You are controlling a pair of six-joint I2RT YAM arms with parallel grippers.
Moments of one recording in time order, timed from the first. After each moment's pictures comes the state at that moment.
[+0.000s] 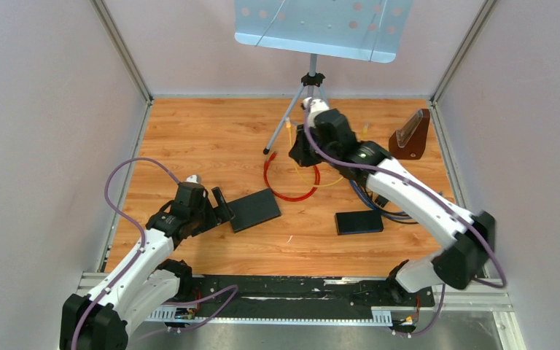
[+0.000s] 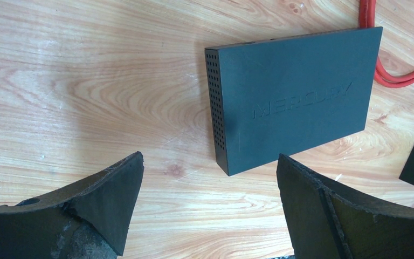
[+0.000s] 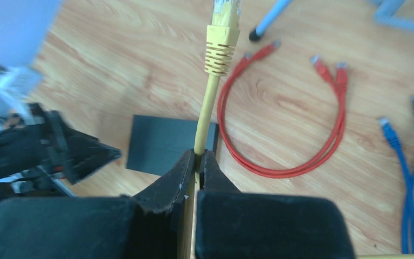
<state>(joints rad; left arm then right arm) -0.34 0.82 0.46 -0.55 -0.01 -0.73 0.74 1.40 1.39 -0.48 0.00 0.37</state>
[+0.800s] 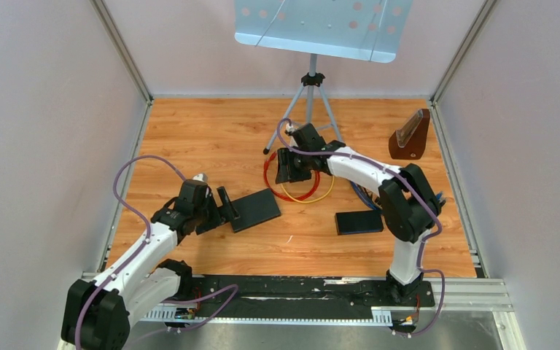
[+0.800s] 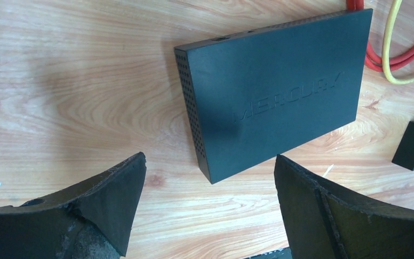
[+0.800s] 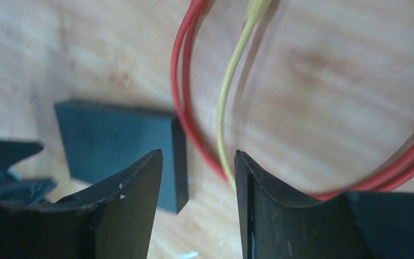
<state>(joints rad) -0.34 0.92 0.46 -0.47 0.09 -0.70 0.65 1.85 1.32 -0.39 -0.29 0.47</state>
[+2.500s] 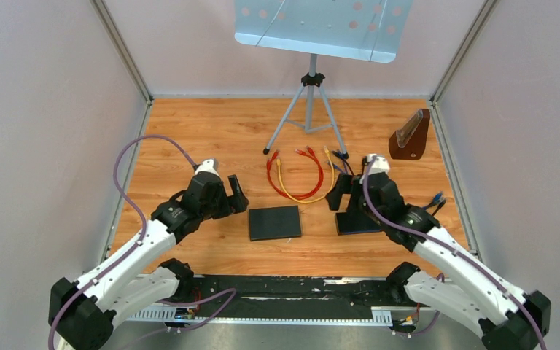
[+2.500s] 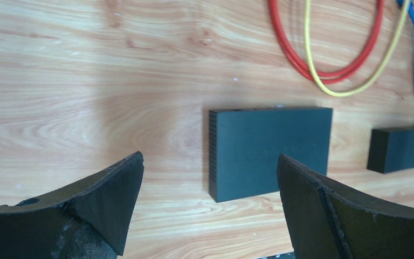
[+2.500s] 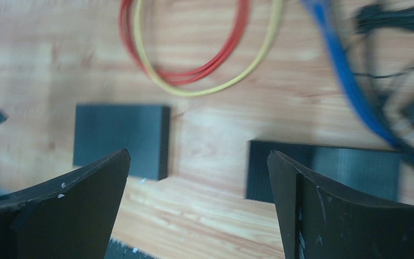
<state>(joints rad) -0.58 0.88 0.65 -0.53 -0.15 -0.73 0.66 0.82 0.69 -0.47 0.21 0.61</state>
